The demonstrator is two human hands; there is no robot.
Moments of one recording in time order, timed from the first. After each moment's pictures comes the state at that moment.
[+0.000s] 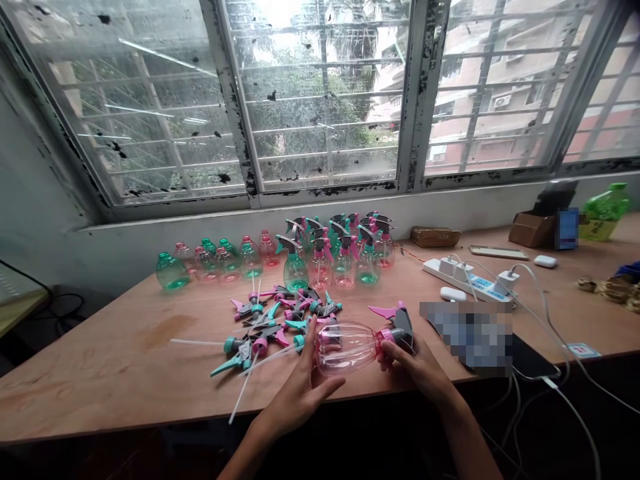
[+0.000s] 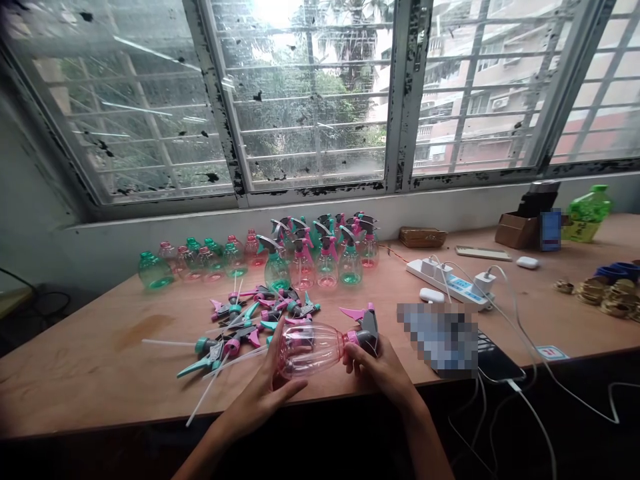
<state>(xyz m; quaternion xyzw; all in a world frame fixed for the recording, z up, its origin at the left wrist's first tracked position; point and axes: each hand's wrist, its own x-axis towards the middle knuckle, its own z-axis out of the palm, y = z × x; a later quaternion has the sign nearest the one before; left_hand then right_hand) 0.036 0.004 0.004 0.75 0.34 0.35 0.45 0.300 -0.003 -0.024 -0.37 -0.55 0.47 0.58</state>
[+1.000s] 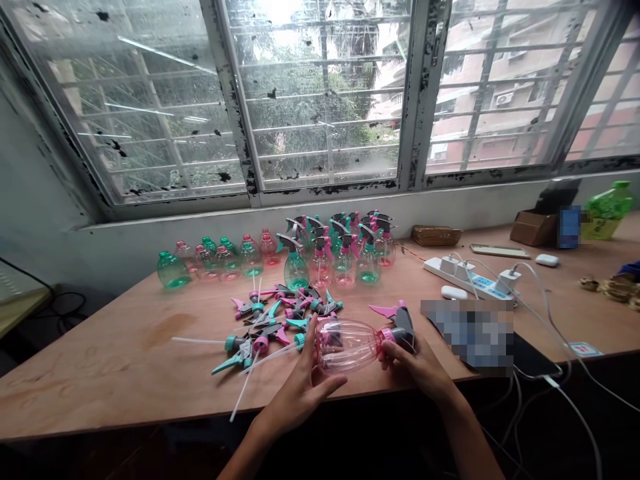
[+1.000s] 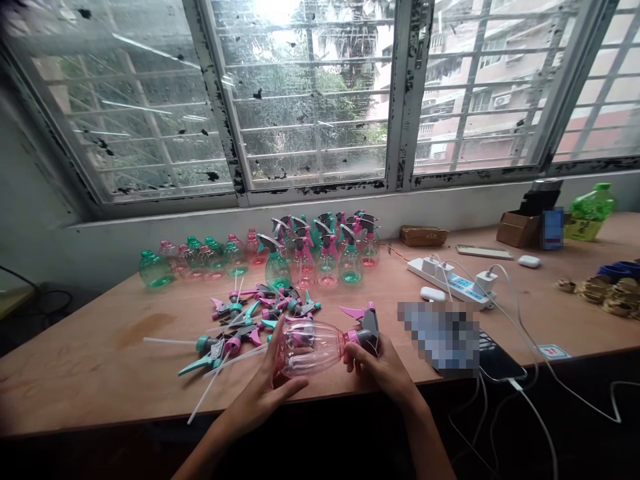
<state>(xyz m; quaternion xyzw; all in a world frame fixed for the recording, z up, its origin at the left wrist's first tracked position) 0.037 0.004 0.001 0.73 0.35 0.36 0.46 0.300 -0.005 -0.021 -0.38 -0.56 0.46 0.57</state>
